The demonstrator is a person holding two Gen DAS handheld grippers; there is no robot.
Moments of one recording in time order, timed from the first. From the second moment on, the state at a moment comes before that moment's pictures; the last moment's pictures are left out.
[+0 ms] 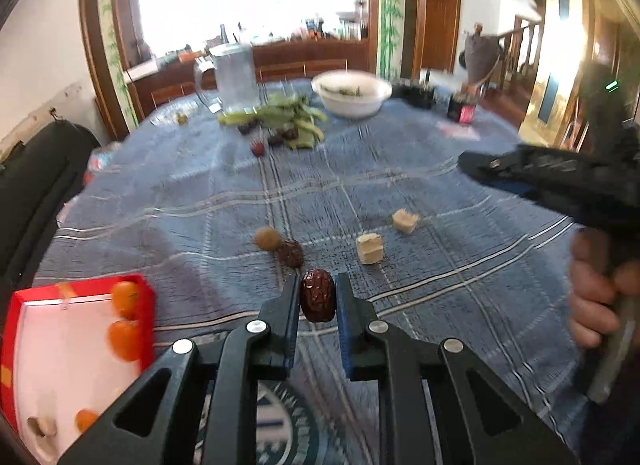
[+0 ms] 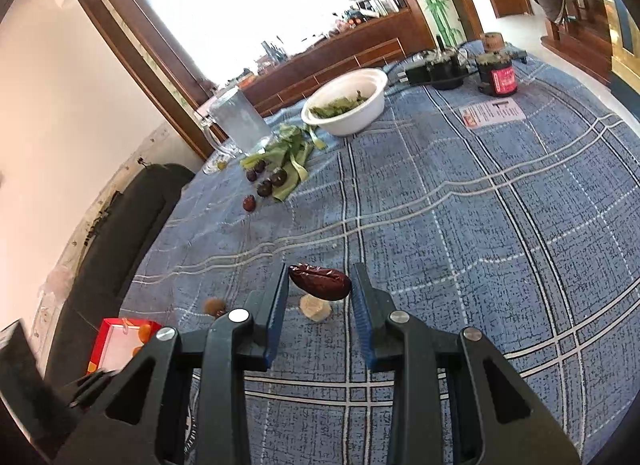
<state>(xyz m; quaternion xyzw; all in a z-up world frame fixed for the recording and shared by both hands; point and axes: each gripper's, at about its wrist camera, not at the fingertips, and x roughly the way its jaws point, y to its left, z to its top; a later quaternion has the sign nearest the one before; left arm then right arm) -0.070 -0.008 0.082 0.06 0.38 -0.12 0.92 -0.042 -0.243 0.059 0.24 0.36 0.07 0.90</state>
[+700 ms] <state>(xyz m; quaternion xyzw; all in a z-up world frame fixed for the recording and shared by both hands) -0.124 0.097 0.090 0.03 0.35 -0.01 0.94 -0.048 -0.235 0.057 0.22 0.32 0.06 0.92</state>
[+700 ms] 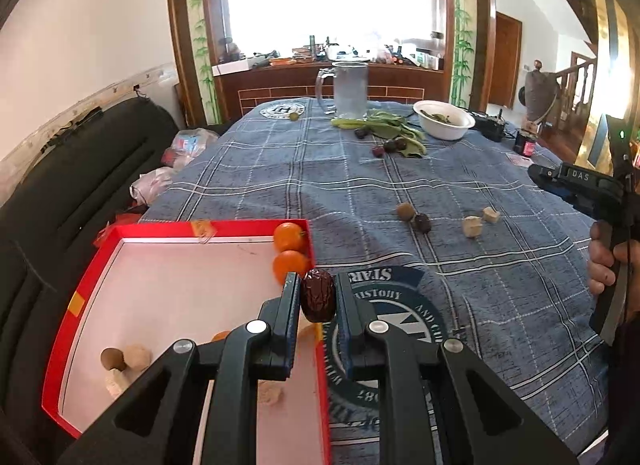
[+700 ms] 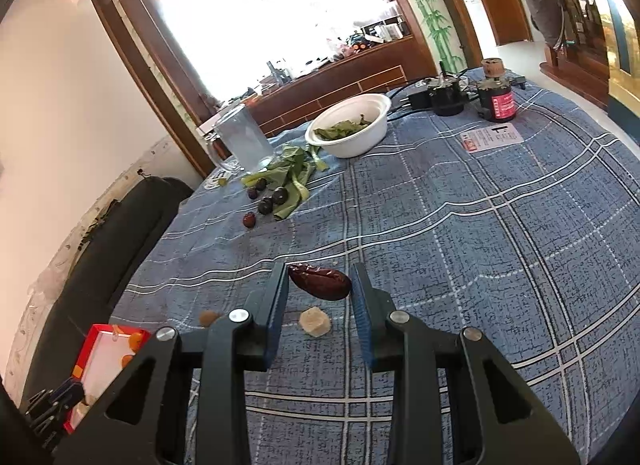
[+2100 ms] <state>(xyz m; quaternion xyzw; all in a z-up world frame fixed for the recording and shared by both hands) -0.163 0.217 0.063 0.01 0.34 0.08 0.94 -0.081 0.106 0.053 0.01 0.39 0.30 0.87</state>
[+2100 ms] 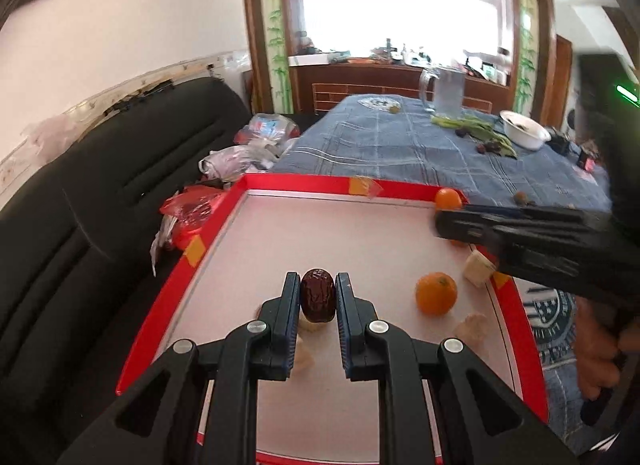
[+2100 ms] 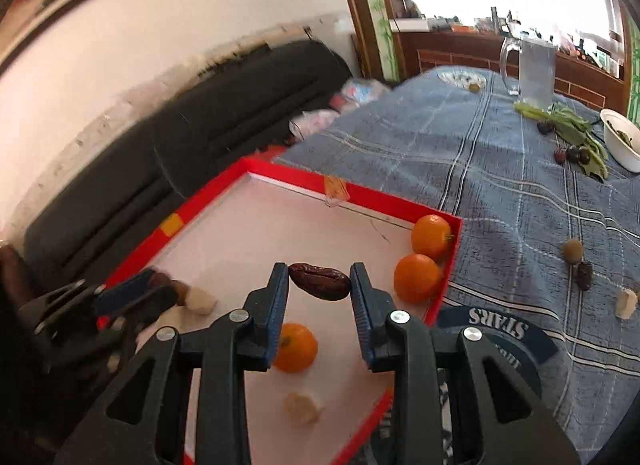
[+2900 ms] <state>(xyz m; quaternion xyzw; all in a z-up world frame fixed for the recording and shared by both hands) -0.155 0.206 0.058 0.06 0.36 0.10 0.93 -0.055 0.088 0.055 0.05 0.44 0.28 0.85</state>
